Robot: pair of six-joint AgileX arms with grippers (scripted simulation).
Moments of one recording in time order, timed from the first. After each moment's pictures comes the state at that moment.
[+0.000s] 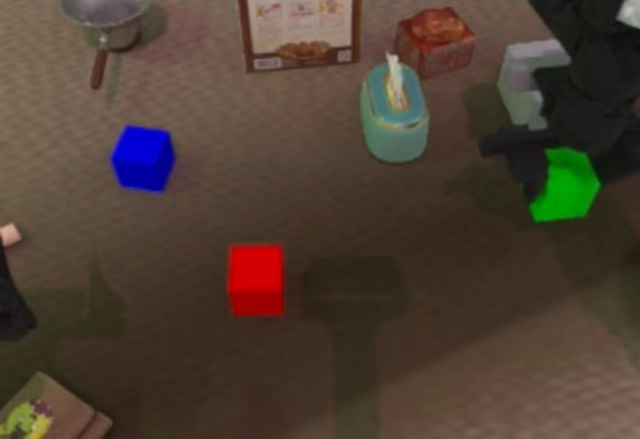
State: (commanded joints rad) left arm 0.02 0.00 0.00 0.00 0.00 0.00; right arm 0.29 2.05 1.60 -1.12 0.00 0.17
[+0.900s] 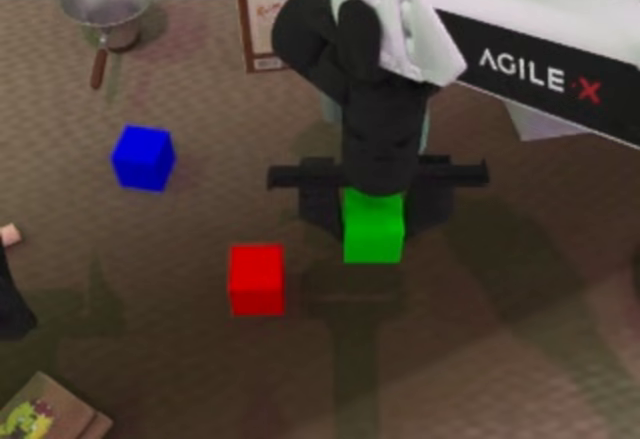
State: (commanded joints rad) left arm 0.02 0.00 0.00 0.00 0.00 0.00; right arm 0.72 2.21 1.90 -1.28 0.00 0.74
